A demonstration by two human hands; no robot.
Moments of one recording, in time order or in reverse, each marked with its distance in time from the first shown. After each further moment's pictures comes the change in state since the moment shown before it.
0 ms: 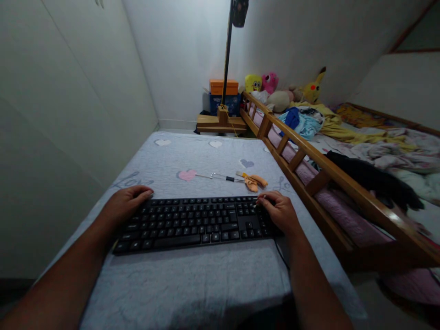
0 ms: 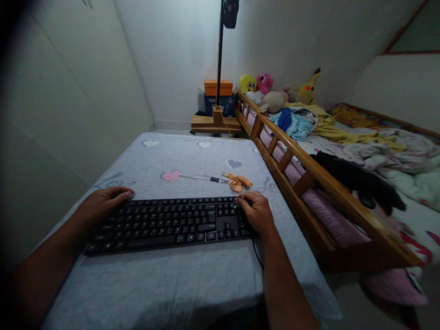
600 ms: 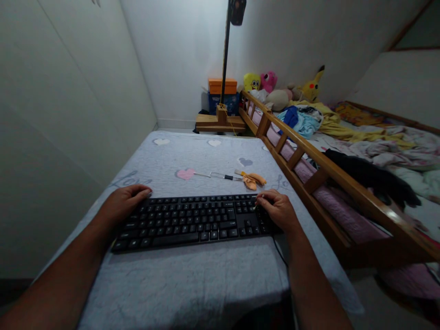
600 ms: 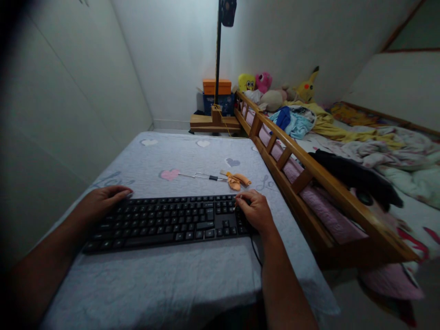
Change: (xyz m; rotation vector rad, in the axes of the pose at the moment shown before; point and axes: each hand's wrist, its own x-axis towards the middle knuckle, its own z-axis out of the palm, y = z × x) left_hand 0.002 -0.008 0.002 -0.008 -0.003 -0.017; right_hand -0.001 -0.004 -0.004 0.016 -0.045 -0.011
